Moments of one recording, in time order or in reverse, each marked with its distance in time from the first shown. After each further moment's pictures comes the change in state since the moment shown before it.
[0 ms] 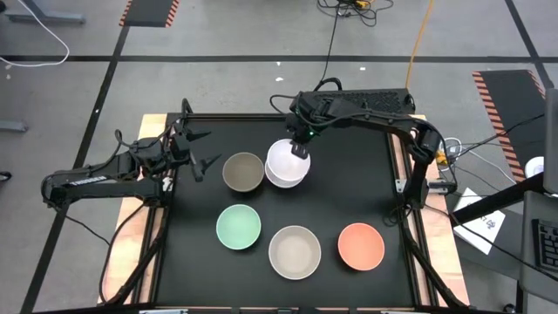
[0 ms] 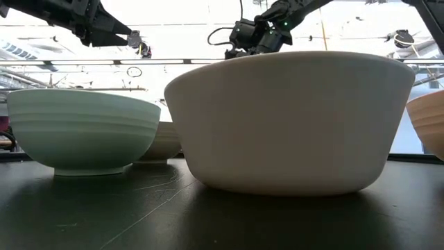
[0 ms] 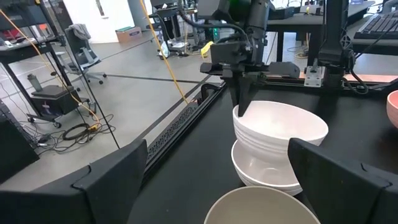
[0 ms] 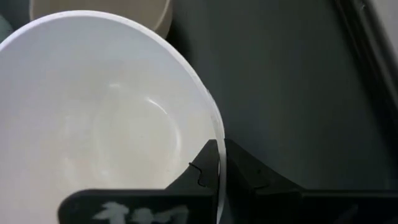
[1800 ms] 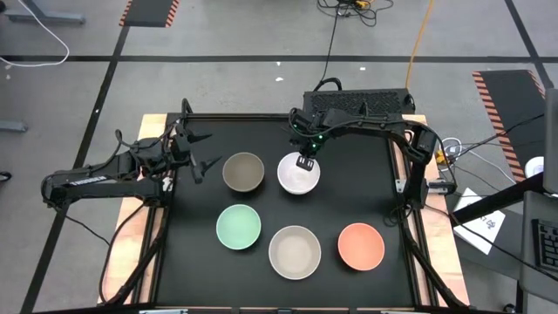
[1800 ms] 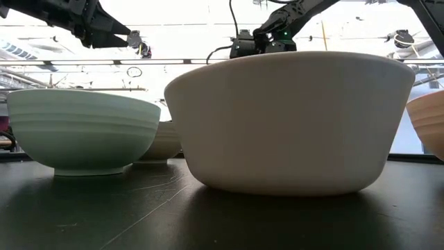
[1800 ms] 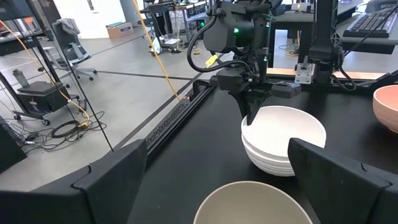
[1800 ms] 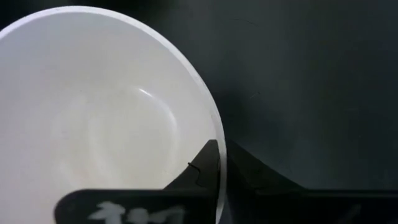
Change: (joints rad) left arm 0.000 0.000 0.000 -0.018 0.035 -0.017; right arm 0.047 0.030 -0.094 -0.098 0.101 0.086
